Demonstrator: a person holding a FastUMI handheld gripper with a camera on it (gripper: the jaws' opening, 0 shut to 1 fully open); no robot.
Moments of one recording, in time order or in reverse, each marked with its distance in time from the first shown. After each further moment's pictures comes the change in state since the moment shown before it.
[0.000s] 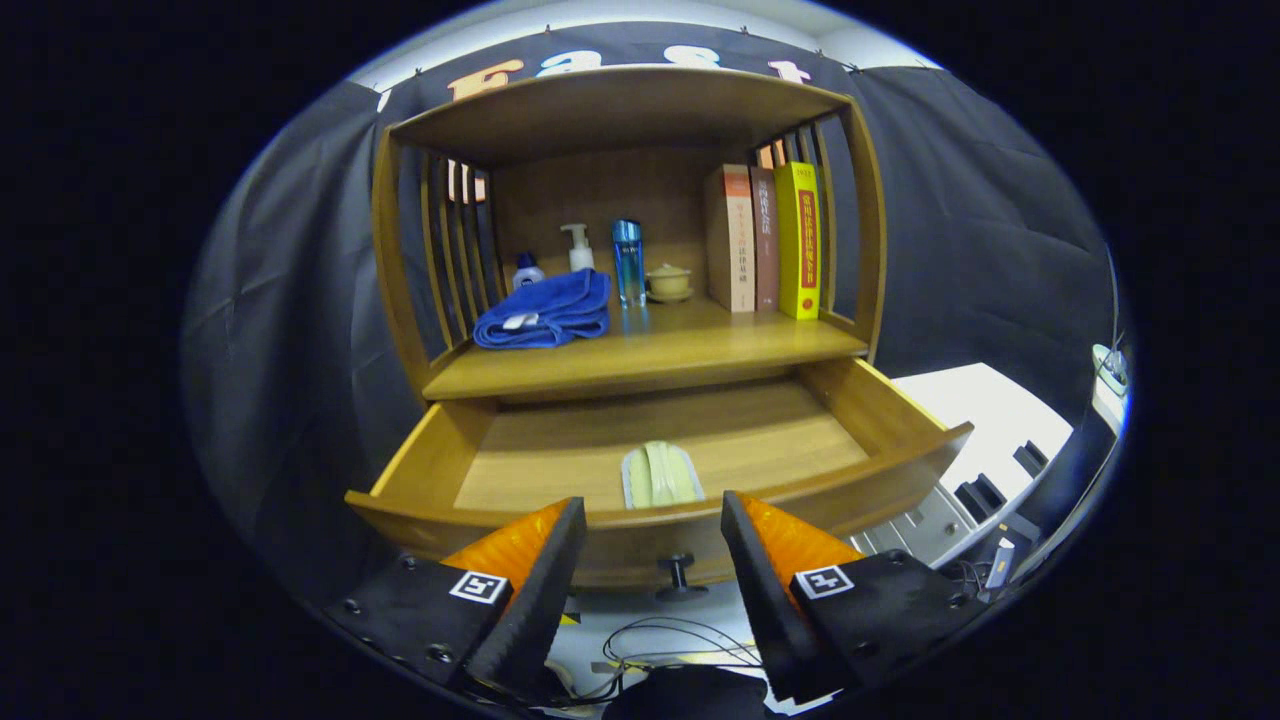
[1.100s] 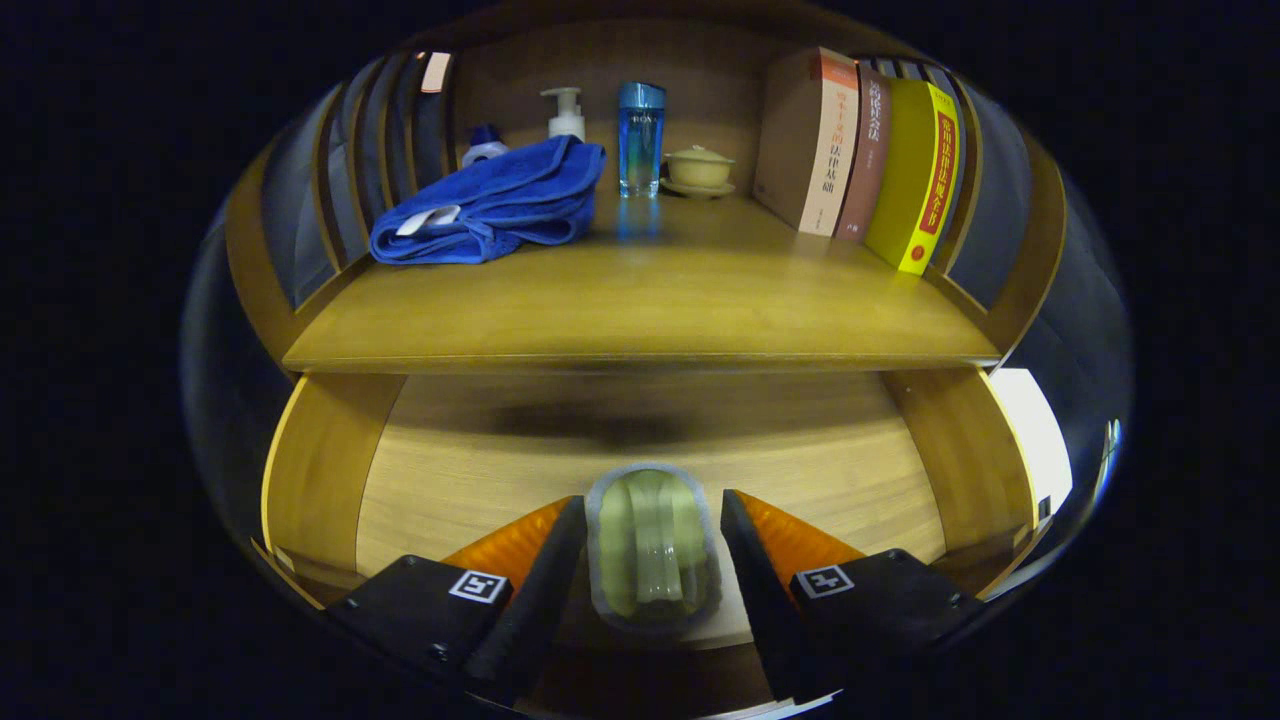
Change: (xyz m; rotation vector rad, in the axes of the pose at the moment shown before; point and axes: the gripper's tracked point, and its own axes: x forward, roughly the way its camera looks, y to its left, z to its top) arm 0.168 -0.009 -0.075 -0.097 0.419 -0.030
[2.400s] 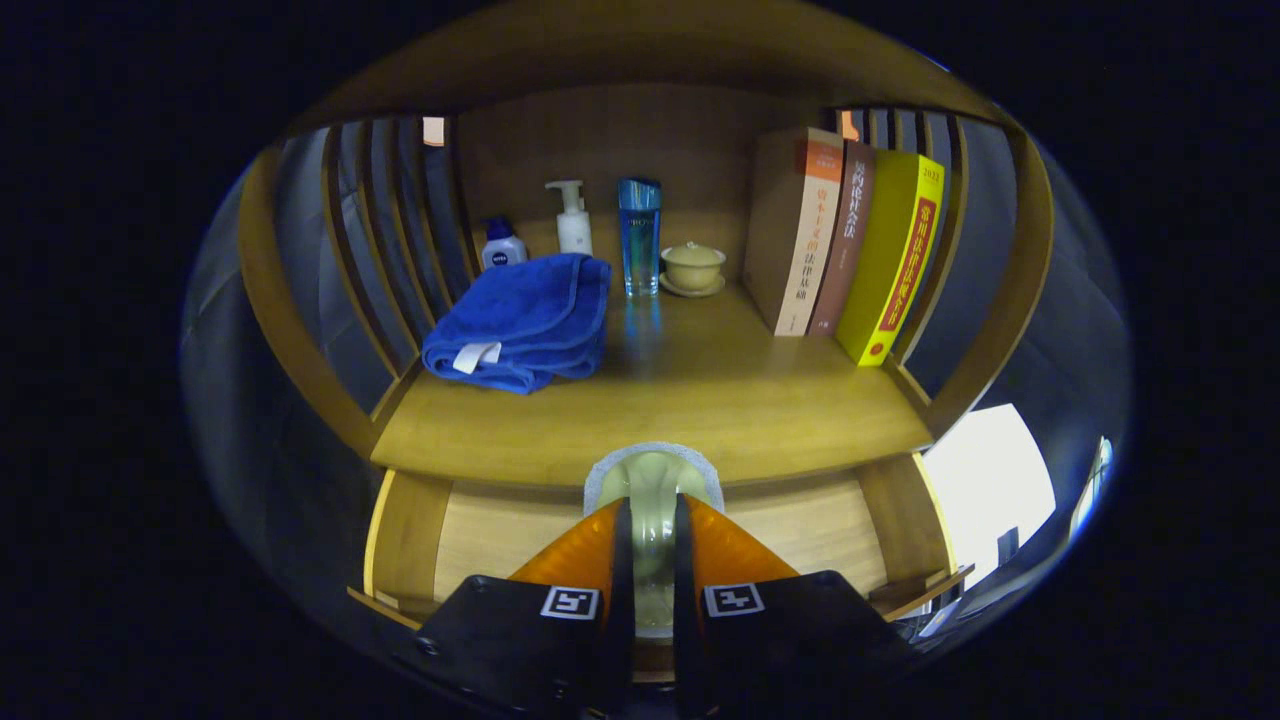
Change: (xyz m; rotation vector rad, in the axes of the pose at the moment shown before) arm -0.080 -0.001 0.128 0.013 -0.125 0.030
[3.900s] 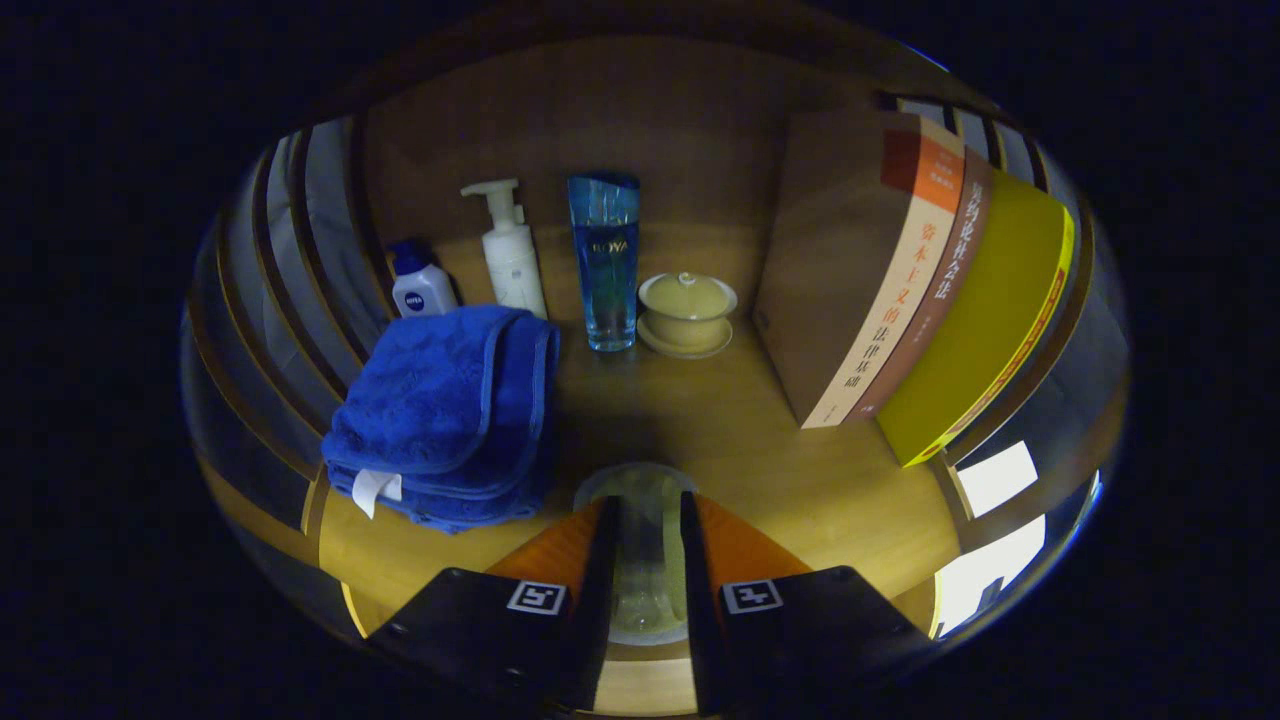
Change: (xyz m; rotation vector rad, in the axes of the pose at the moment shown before) arm 0.140 -0.019 0.071 0.001 0.044 -0.051
